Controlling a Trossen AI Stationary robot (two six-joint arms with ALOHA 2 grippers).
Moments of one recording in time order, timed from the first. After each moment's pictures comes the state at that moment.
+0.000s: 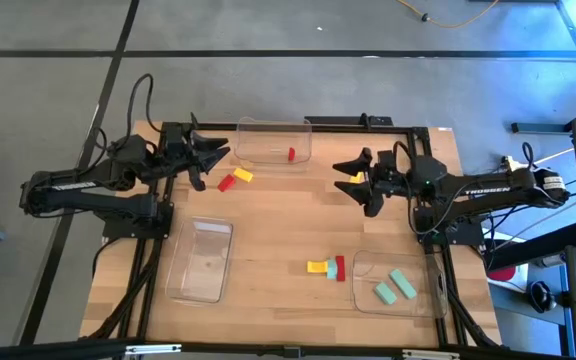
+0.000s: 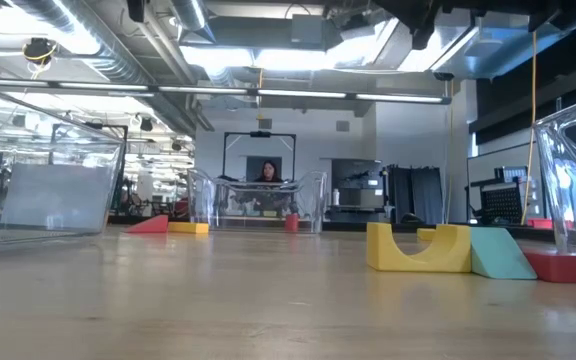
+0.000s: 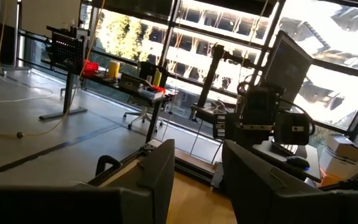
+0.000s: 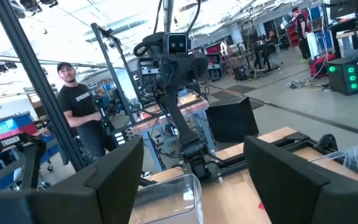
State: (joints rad) left arm 0.16 0.65 0.73 0.10 -0.22 -0.26; right arm -0.04 0.97 0.59 0.56 0.03 0.35
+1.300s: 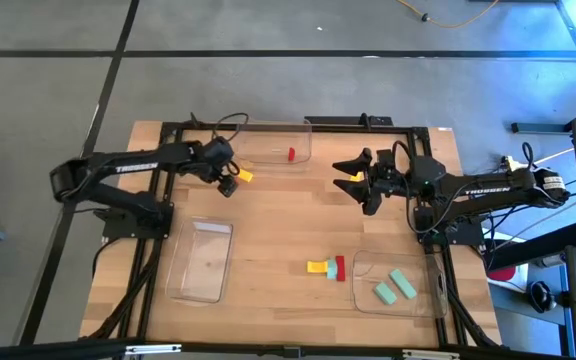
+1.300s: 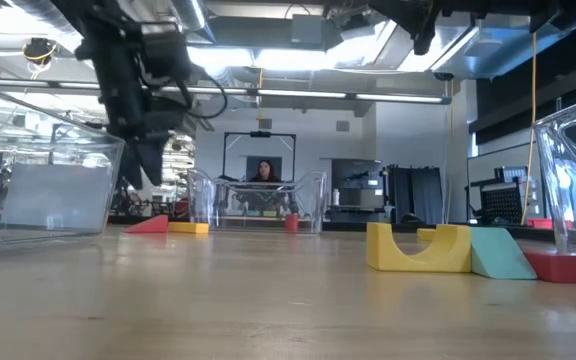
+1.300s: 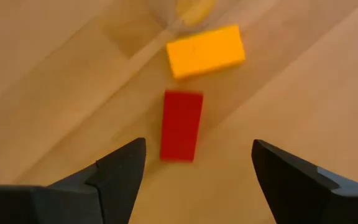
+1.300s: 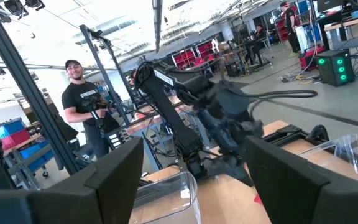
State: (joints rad) left arm 0.50 1.24 0.73 -0.63 -0.09 -0.38; right arm -0.04 0.97 0.59 0.54 0.06 0.39
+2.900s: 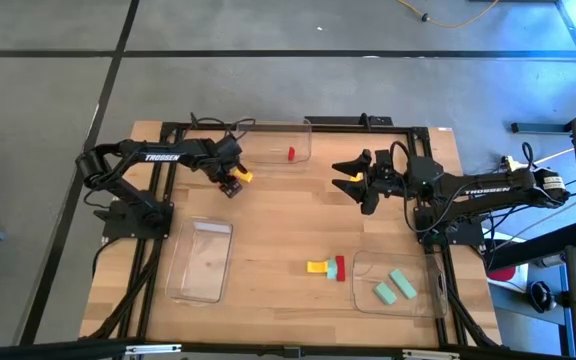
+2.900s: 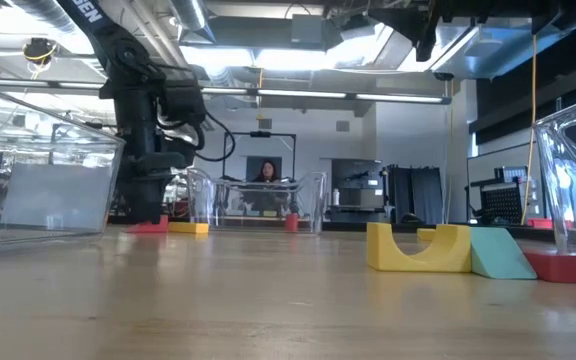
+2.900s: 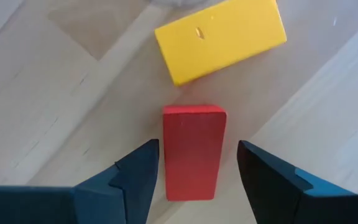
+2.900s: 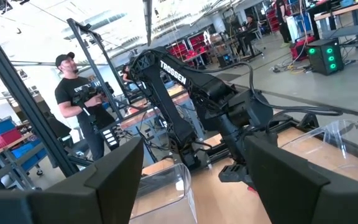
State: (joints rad) left arm 0.60 1.49 0.73 -0.50 0.03 -0.20; right arm -0.04 0.97 0.59 0.49 0.09 0.42
